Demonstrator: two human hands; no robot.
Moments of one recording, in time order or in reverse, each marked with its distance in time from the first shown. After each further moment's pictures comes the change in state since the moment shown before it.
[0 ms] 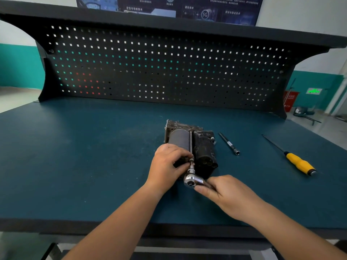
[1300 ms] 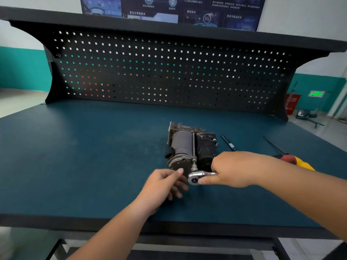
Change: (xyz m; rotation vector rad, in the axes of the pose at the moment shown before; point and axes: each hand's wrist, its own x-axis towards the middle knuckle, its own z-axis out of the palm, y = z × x) left_hand -0.034 0.029 -0.031 -0.595 -0.266 -0.828; right_hand 0.028 -0.025 -0.070 -0.474 -0.366 -0.034
